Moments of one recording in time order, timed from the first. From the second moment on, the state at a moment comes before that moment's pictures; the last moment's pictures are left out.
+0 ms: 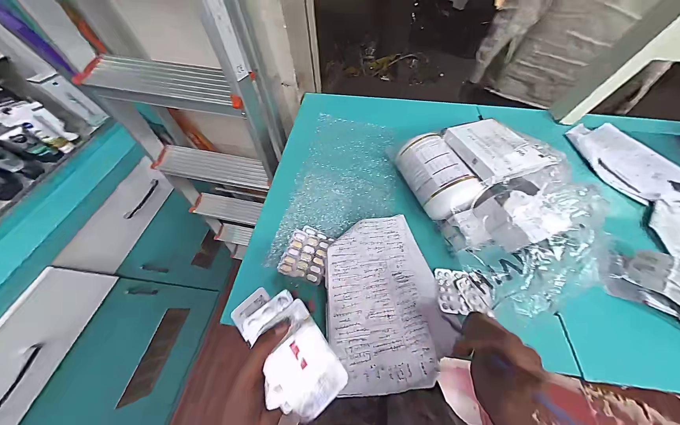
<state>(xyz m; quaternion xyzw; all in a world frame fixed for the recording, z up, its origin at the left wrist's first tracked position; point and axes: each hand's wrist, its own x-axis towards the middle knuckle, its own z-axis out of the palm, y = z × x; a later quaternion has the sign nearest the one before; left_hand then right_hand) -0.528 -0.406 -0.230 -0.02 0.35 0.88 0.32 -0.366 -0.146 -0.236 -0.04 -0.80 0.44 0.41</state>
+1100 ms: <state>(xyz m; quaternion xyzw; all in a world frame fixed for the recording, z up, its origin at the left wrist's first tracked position) -0.526 -0.418 -0.231 0.00 0.26 0.89 0.37 -0.313 -0.140 -0.230 -0.02 -0.90 0.19 0.39</state>
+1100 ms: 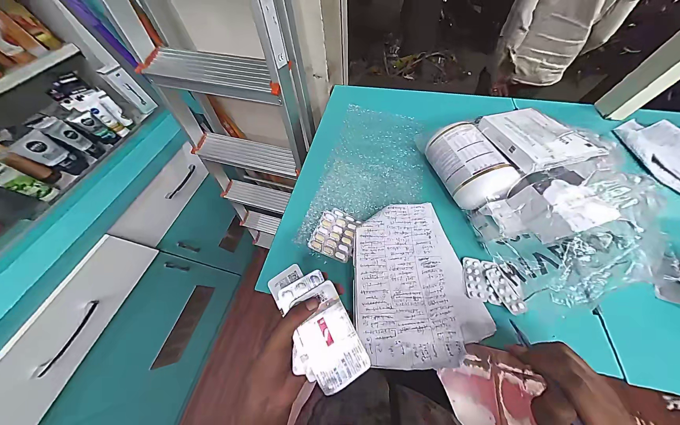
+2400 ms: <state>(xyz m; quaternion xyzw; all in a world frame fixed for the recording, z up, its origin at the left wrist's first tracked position) -0.494 -0.308 -0.227 -0.02 0.35 0.86 0.37 -0.398 -0.163 -0.227 0.03 -0.82 0.52 0.26</state>
